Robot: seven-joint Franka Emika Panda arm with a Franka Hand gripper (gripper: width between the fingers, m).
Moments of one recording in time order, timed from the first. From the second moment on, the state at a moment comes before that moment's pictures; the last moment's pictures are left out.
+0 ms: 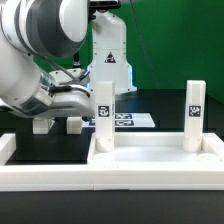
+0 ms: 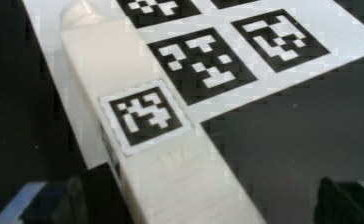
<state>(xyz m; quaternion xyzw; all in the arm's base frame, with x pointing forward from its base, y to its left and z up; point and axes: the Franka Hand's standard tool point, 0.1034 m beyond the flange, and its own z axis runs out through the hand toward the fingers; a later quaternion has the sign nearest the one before) 0.408 -0.113 0.019 -0.87 0.21 0.41 0.20</state>
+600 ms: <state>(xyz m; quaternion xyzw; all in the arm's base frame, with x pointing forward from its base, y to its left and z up) 0.408 -0.113 0.019 -0.87 0.21 0.41 0.20</state>
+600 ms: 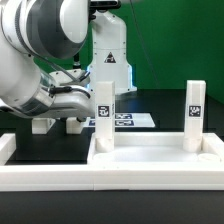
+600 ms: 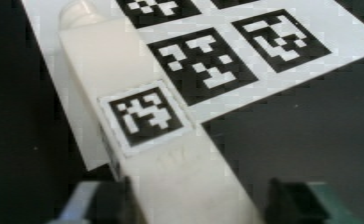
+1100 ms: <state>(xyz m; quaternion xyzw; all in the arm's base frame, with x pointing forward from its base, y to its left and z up) 0.408 -0.113 0.019 -0.87 0.21 0.41 0.20</state>
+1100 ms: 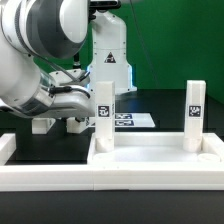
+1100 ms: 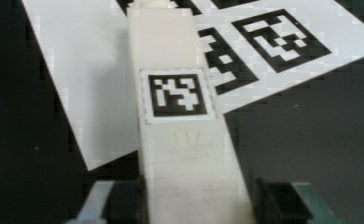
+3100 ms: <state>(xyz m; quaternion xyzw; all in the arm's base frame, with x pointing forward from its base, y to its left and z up) 0.541 0.005 0.209 -0.95 0.30 0.04 0.11</state>
